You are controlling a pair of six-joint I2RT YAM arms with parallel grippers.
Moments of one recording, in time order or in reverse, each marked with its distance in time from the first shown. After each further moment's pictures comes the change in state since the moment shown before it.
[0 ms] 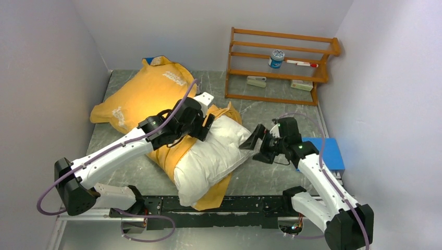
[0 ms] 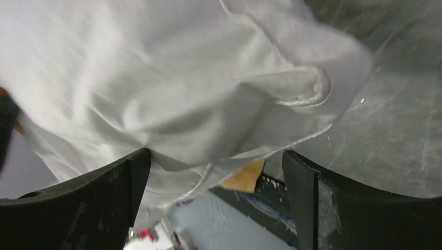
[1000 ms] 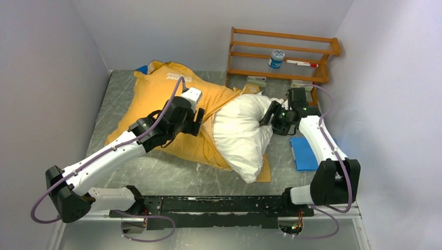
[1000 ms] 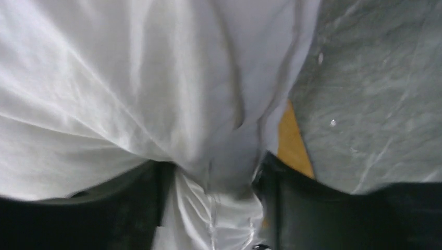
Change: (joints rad) left arm 0.049 -0.087 -0.052 0.035 -0.103 -0.024; right arm -0.220 0.424 0.372 -0.106 0.196 -0.257
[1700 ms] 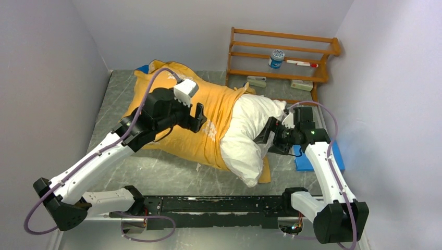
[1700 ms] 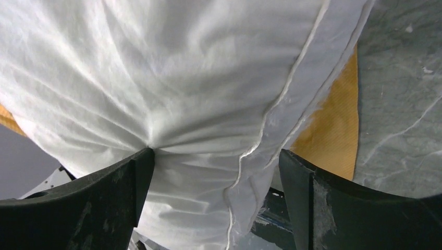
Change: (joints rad) left arm 0.080 -0.068 0.047 0.059 0.334 0.057; right arm 0.001 -0.328 -0.209 -0.143 -0.241 -0.079
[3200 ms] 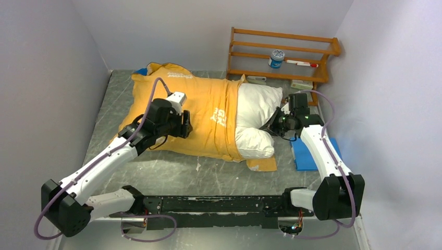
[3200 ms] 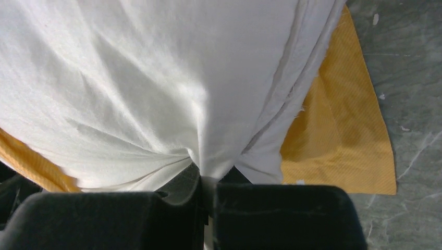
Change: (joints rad) left arm 0.167 -0.020 -0.267 0.043 -0.043 -0.108; right arm 0.027 0.201 0.126 0.150 0.143 0.153
